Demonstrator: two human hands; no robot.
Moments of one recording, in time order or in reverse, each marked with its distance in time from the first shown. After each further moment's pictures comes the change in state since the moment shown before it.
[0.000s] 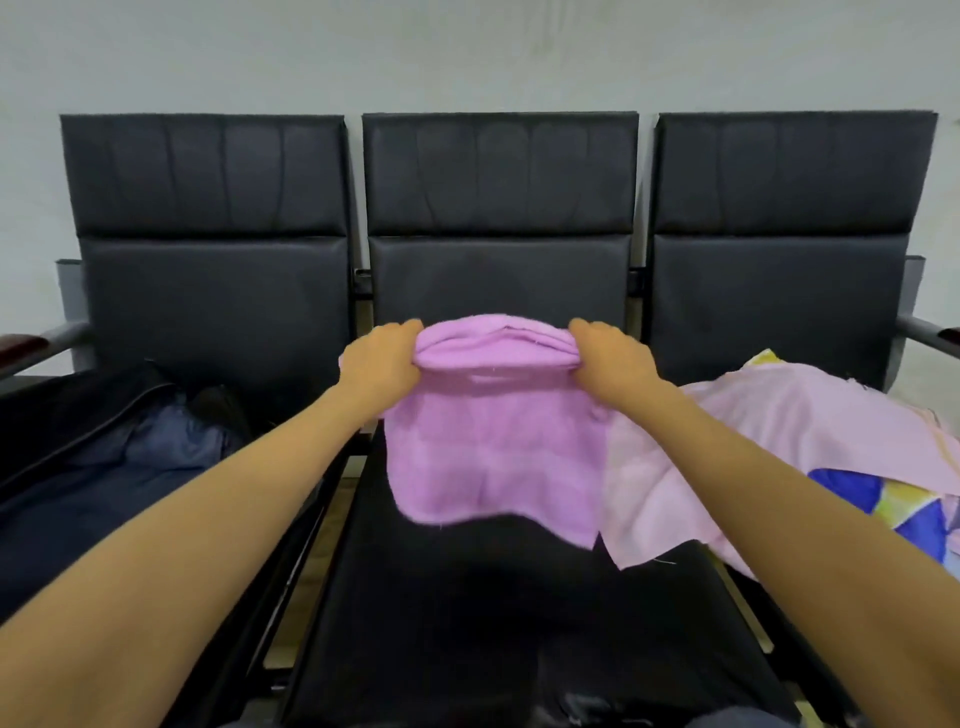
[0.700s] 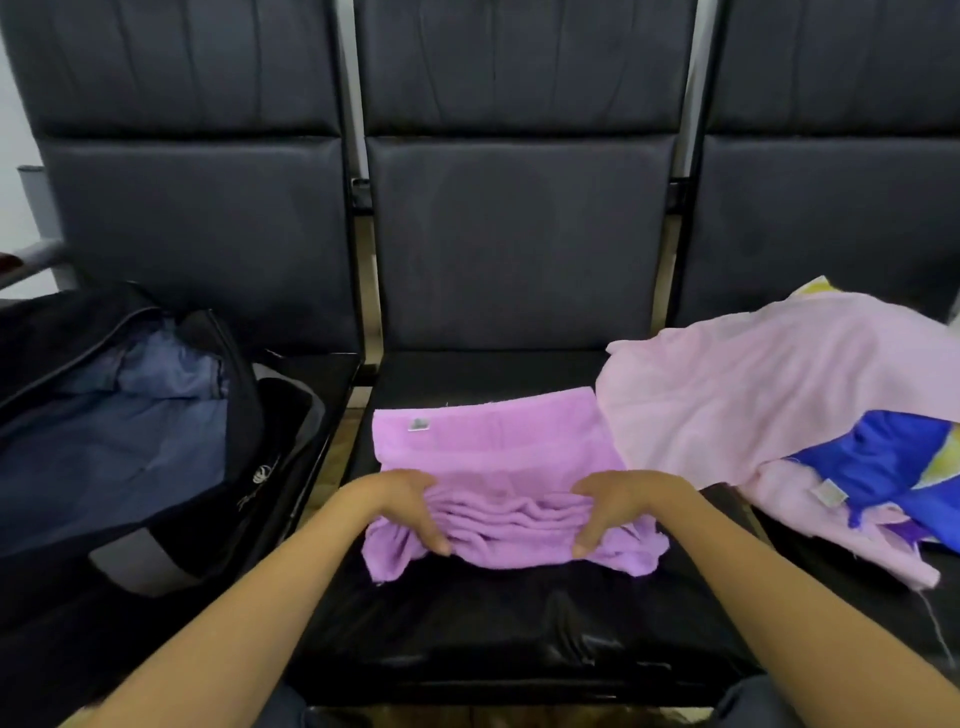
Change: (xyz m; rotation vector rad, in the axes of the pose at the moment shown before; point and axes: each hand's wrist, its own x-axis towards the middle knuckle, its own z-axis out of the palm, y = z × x) left_hand -0.102 -0.036 0.147 -0.254 -1.093 -0.124; right_hand -0.098 0.010 0.138 0.313 -1.134 0.041
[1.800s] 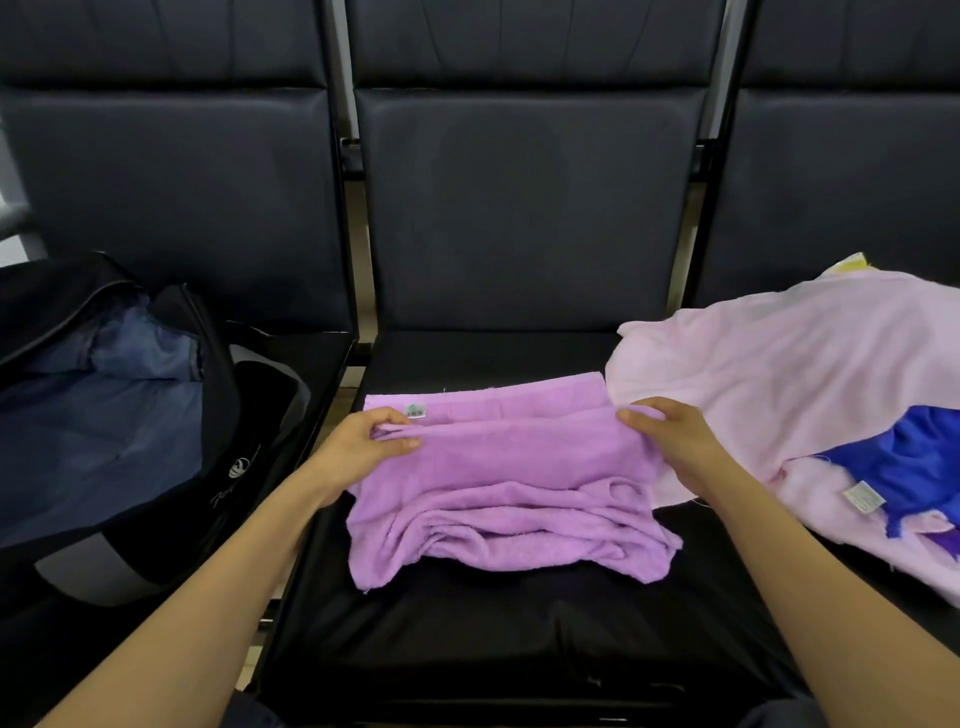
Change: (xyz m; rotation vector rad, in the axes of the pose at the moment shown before) left_hand 0.007 -0.033 -0.013 -0.741 0.606 0.196; right_hand 0.036 0.058 -0.023 1.013 0.807 -0.091
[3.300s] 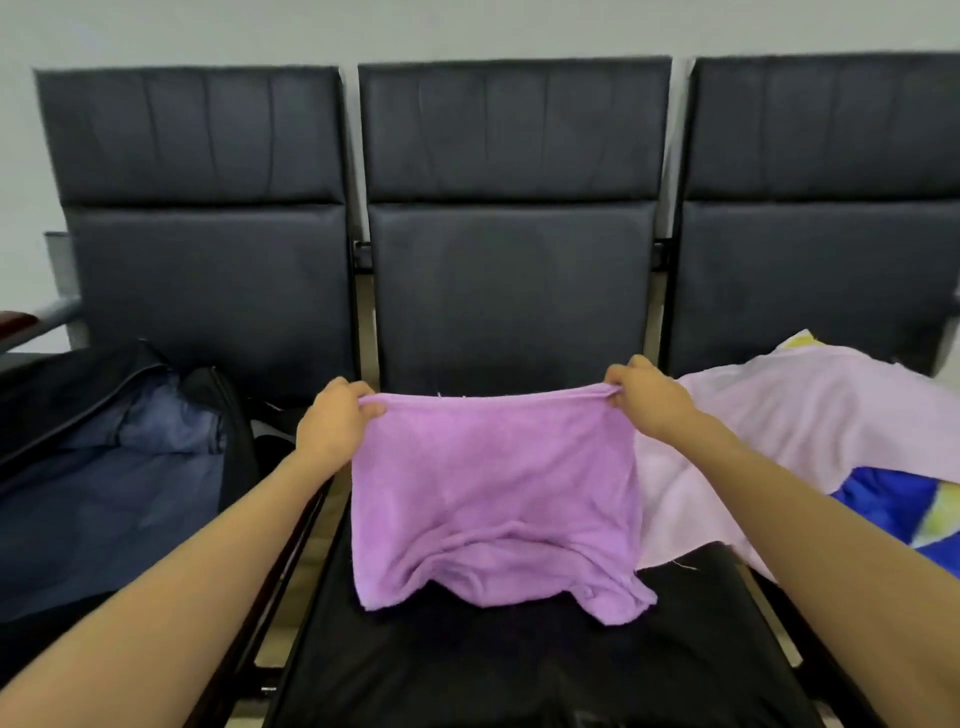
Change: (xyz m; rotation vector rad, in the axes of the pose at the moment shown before) left_hand 0.027 0.082 -0.045 0.572 0.420 0.113; right_hand 0.023 -0.116 -0.020 -0.998 0.053 -0.431
